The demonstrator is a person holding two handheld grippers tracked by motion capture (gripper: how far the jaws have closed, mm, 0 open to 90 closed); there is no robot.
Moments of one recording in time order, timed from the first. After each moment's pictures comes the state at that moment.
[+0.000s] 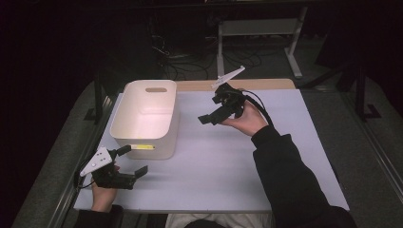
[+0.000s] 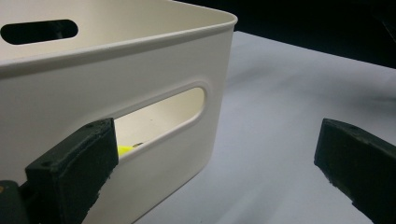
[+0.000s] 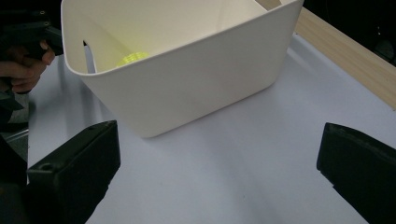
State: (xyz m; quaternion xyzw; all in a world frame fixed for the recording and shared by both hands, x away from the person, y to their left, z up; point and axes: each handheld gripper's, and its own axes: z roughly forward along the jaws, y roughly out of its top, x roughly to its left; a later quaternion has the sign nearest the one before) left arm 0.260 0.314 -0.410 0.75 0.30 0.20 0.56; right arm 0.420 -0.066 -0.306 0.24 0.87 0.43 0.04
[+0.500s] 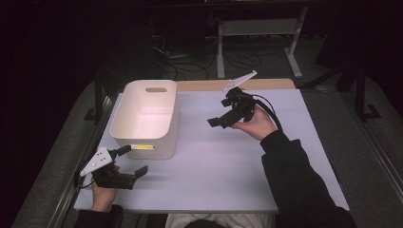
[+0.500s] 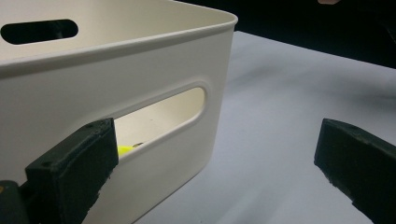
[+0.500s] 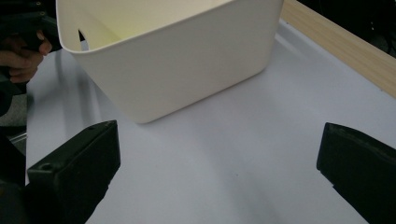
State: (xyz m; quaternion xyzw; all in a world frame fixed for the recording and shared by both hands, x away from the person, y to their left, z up) left arm 0.260 0.314 -0.410 0.75 0.30 0.20 0.56; right arm 0.413 -0.092 -0.316 0.26 0.86 0.43 0.05
